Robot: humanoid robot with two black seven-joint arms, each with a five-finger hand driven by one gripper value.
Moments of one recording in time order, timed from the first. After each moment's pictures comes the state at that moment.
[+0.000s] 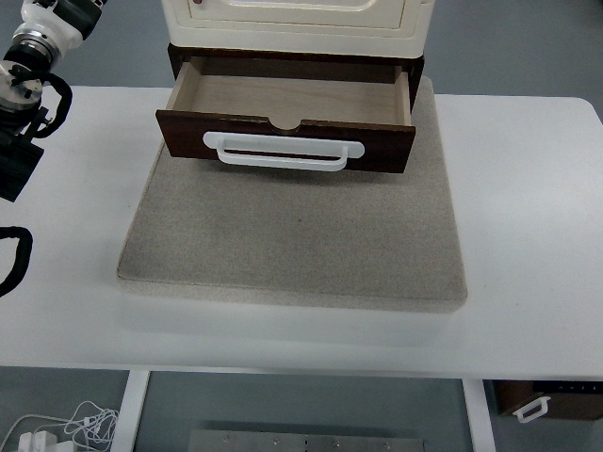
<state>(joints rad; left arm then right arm) -1.15 0.30 -1.08 -0.30 -0.04 -0.24 -0.03 -0.02 0.00 -0.01 0.18 -0.04 -0.05 0.03</state>
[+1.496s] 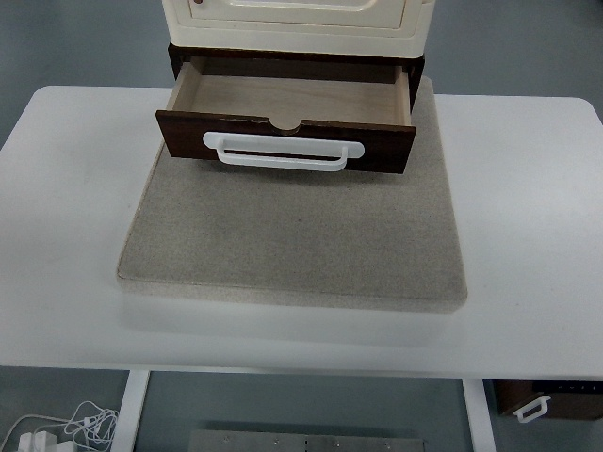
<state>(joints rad) -1.30 0.72 -0.88 -1.30 0.10 -0.20 -0.03 -0.02 0.00 -0.01 0.18 -0.04 -0.05 0.03</state>
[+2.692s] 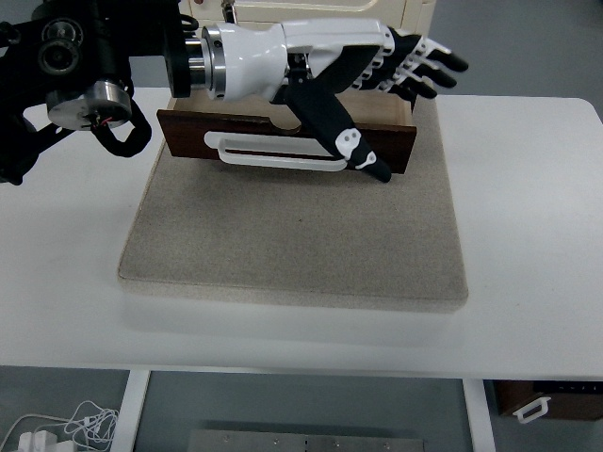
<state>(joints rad) -1.34 0.58 -0.43 -1.60 0.51 -0.32 0.21 -0.02 0.00 -0.01 0.18 -0.04 -0.05 0.03</state>
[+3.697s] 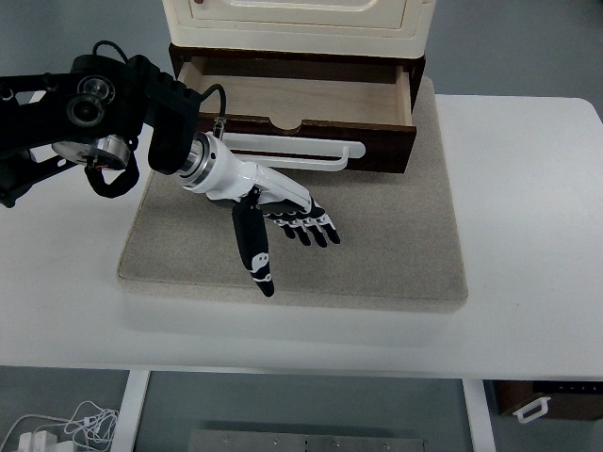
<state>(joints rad) -1.37 0.60 -0.20 -1.59 0.52 -0.56 0.59 -0.02 0.00 -0.01 0.18 -0.04 -0.05 0.03</state>
